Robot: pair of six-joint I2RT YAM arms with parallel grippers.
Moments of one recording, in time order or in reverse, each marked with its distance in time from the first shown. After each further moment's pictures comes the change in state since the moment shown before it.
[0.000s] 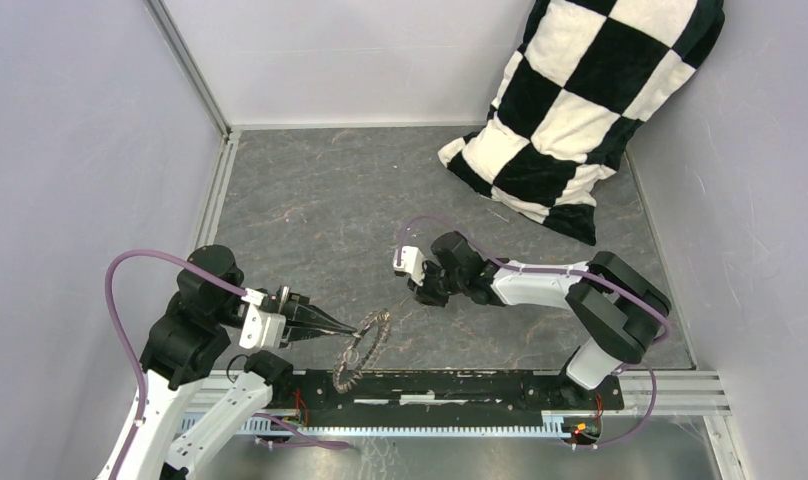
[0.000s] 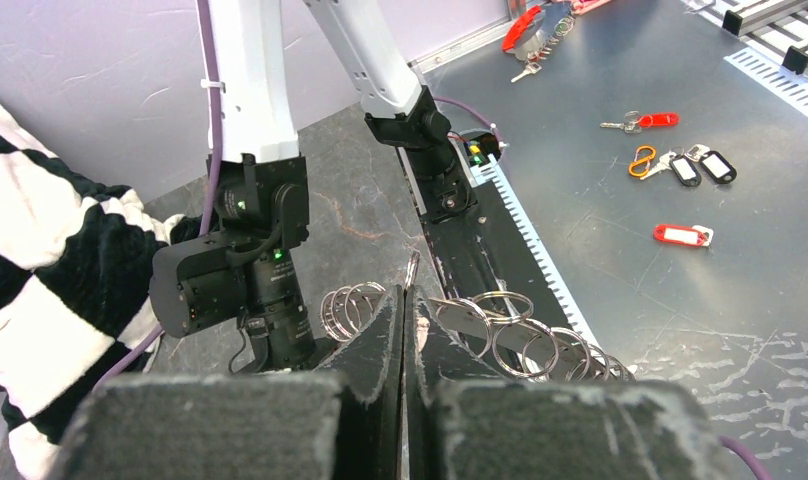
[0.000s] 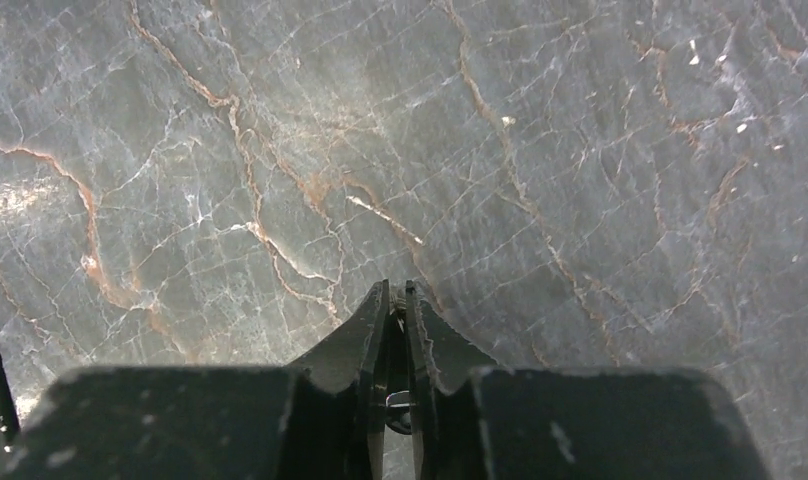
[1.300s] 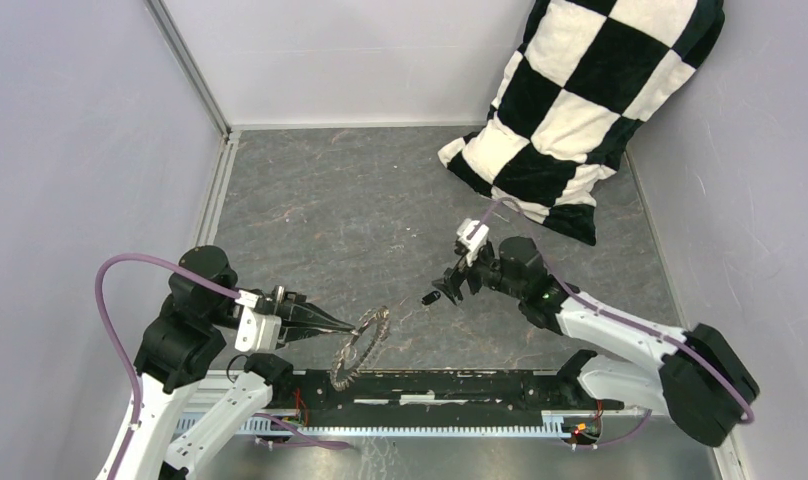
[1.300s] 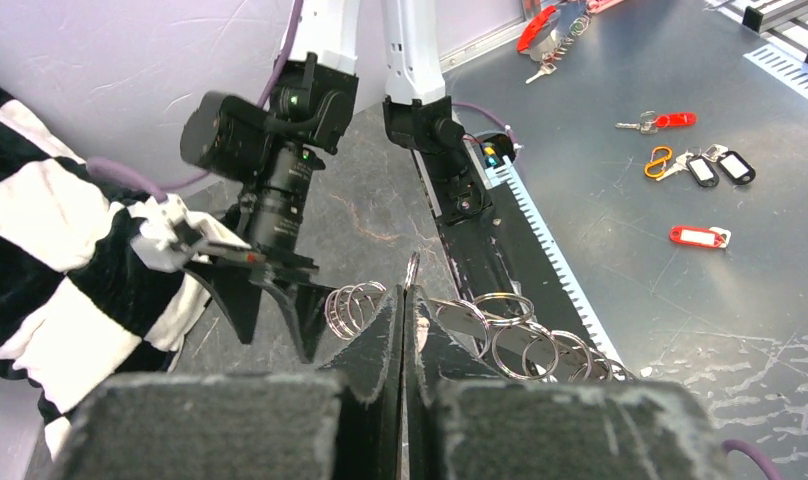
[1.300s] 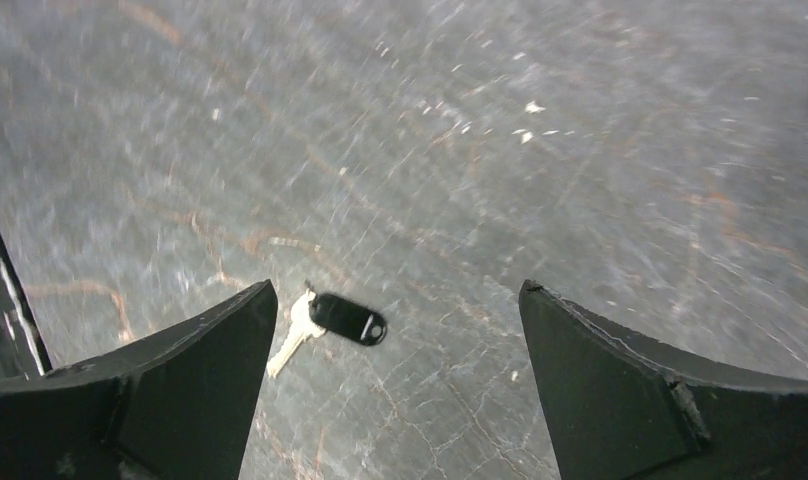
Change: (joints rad) left arm 0.000 0.001 0.035 -0.001 -0.019 0.000; right arm -0.140 -0.462 -0.260 0.179 0.080 0.238
